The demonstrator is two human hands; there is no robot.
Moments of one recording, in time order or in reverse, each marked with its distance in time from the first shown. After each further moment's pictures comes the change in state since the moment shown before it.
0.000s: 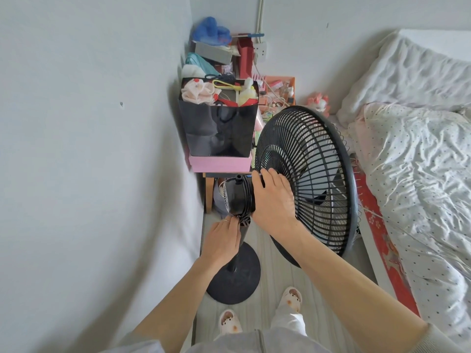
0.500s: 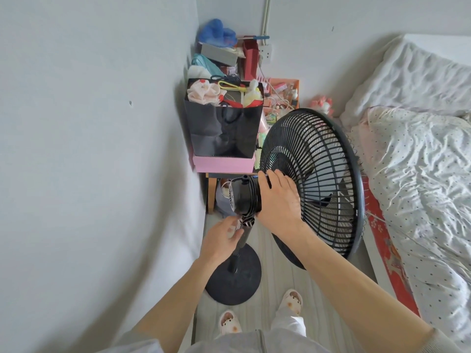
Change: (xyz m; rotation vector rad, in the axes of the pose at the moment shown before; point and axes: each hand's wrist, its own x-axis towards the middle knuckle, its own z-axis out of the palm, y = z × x) left_hand -0.007 -0.003 -0.009 -0.390 -0.130 -0.313; right_hand -0.004 0.004 0.005 -0.011 0.031 0.028
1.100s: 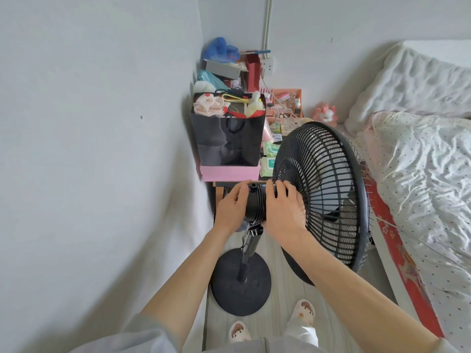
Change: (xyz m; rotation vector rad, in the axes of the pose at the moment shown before) left_hand 0.041 0.068 -0.048 -0.446 0.119 -0.001; right_hand -0.012 -0.004 -0.005 -0.033 -0.073 0.091
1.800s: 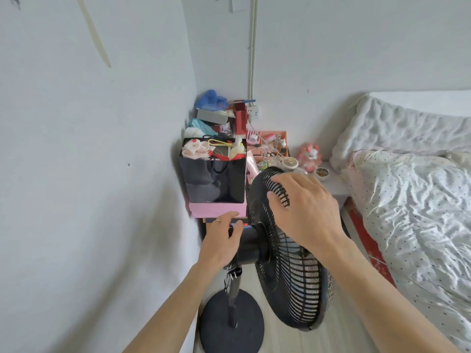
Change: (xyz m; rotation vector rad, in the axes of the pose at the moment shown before) left_hand -0.014 0.046 0.019 0.443 0.051 0.132; right_hand -0.004 0.086 -0.169 0.403 0.363 -0.105
